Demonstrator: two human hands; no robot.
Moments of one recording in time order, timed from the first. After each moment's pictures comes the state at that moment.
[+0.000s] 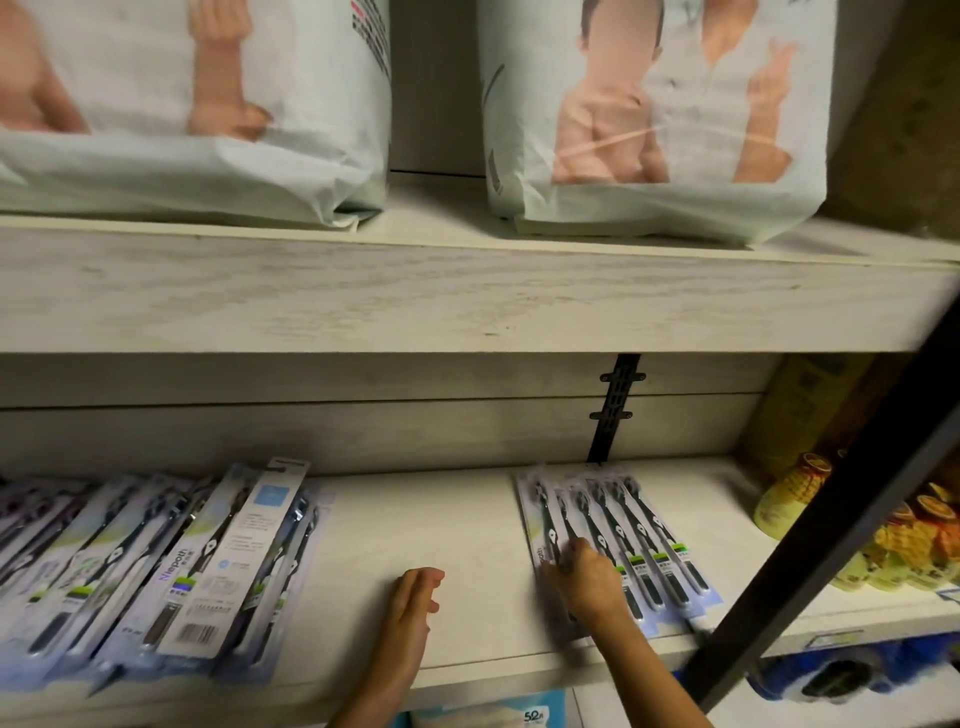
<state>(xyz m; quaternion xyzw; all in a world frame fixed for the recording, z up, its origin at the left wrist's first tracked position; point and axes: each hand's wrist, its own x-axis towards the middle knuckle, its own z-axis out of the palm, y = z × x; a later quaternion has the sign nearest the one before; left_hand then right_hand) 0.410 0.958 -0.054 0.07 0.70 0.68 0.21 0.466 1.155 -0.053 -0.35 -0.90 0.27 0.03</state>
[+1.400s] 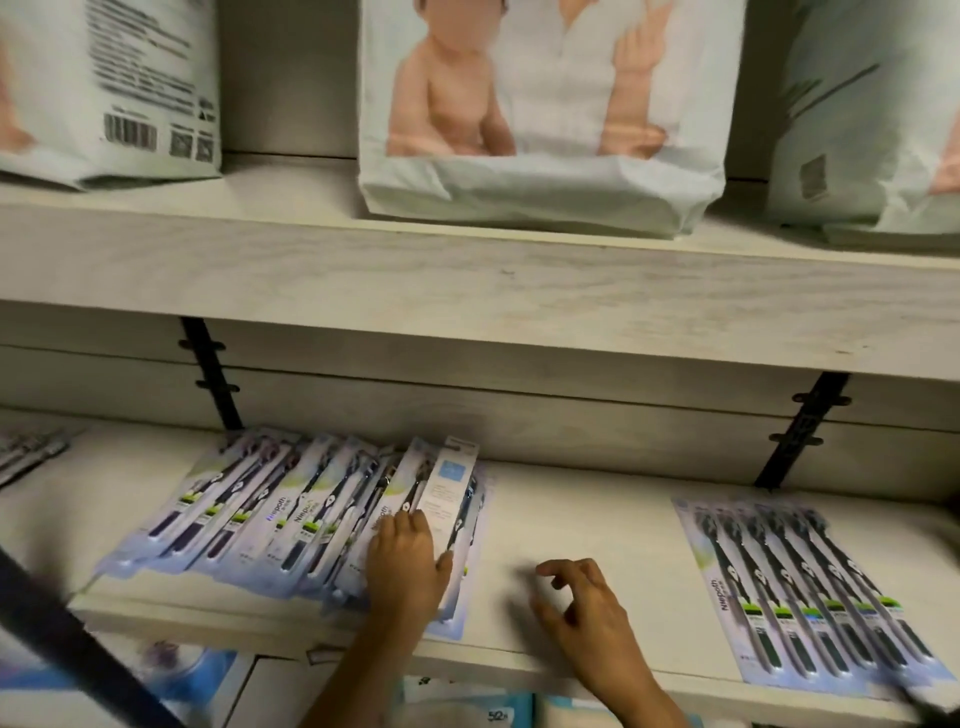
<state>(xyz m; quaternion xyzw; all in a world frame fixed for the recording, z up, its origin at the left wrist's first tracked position) 0.321 0.801 -0.036 0.11 0.99 0.05 -0.06 0.438 0.967 -0.021 -0.12 -0.93 0.36 0.03</state>
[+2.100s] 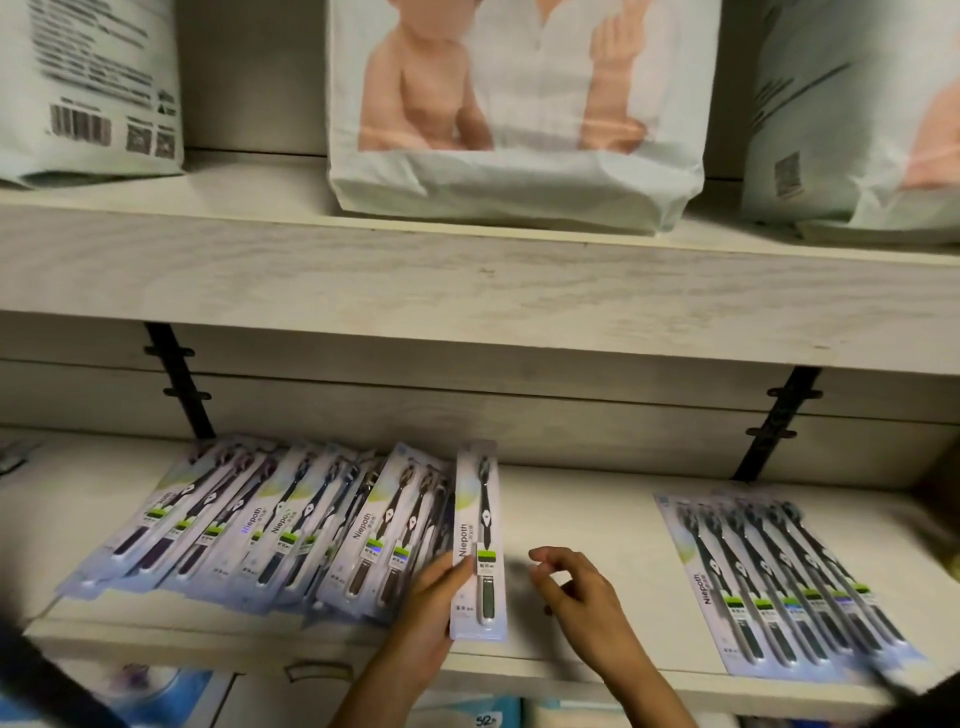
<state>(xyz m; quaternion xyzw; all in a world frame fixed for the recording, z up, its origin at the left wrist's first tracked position) 0.358 0.826 -0.032 -0.06 0.54 0.80 0.25 0.424 0.975 -0.022 -0.19 -0.83 0.52 0.06</state>
